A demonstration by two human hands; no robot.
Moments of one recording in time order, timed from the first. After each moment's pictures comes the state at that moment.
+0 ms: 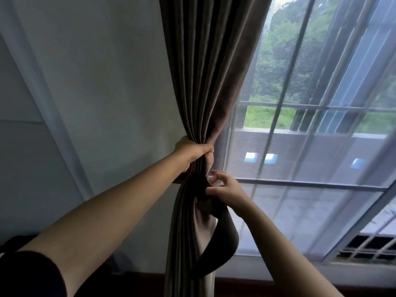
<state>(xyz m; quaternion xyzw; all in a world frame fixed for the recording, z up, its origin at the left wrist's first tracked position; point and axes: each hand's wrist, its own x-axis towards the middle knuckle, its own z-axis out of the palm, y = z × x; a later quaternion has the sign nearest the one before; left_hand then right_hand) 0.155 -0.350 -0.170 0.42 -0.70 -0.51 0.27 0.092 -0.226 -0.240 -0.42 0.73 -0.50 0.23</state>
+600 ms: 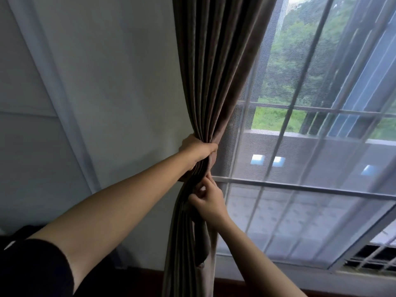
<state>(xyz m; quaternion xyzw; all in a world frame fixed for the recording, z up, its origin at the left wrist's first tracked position) 0.158 -0.348 -0.166 0.45 -0.71 -0.46 0.29 0.142 -0.256 -0.270 -0.48 0.72 -0.49 0.11</state>
